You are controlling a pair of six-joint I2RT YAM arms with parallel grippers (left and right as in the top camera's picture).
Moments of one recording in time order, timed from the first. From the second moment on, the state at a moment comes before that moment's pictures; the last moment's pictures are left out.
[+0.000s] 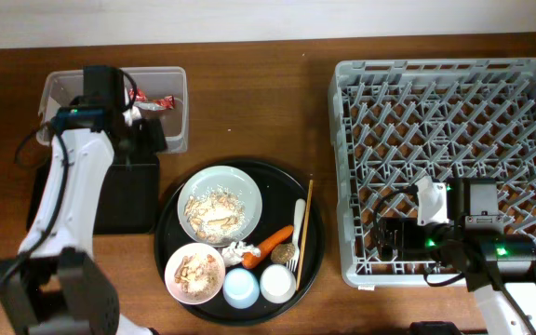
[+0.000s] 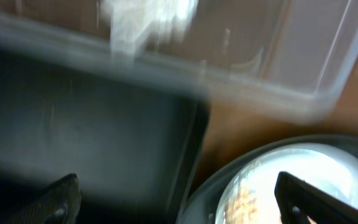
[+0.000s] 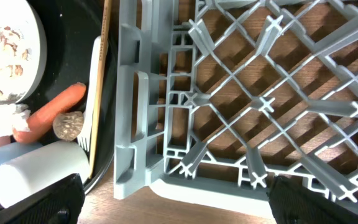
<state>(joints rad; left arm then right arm) 0.05 1.72 1.47 -1.02 -0.08 -0.20 -0.03 0.94 0.87 -1.11 -0.30 0.05</state>
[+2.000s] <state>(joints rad) 0.05 1.68 1.45 -1.32 0.01 -0.20 -0.52 1.46 1.57 -1.17 0.14 0.23</state>
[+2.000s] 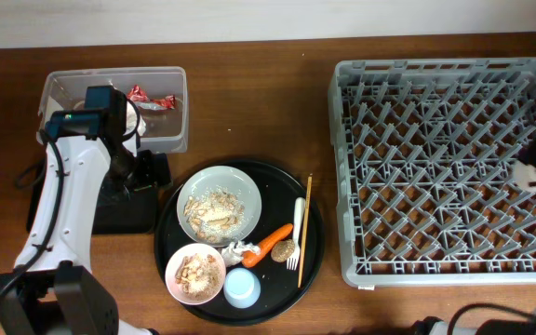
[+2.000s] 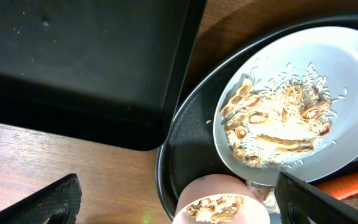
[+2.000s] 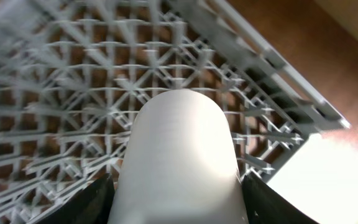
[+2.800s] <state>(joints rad) 0.05 1.68 1.45 -1.32 0.02 -0.20 -0.71 1.62 1.41 -1.08 -0.08 0.23</state>
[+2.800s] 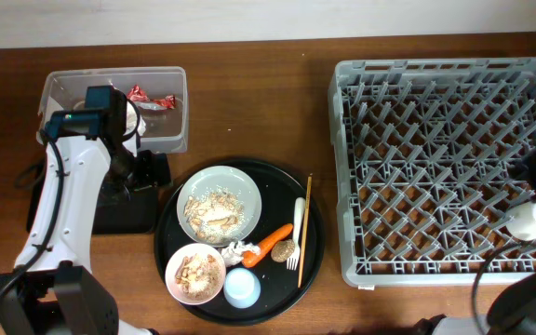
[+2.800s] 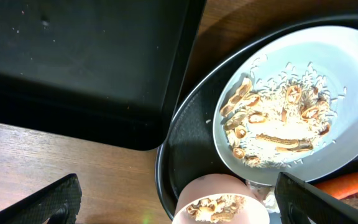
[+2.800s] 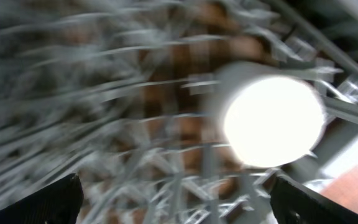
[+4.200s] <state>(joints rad) 0.05 1.68 1.45 -1.32 0.02 -0.20 1.04 1.80 1.44 -1.12 -0.08 0.21</state>
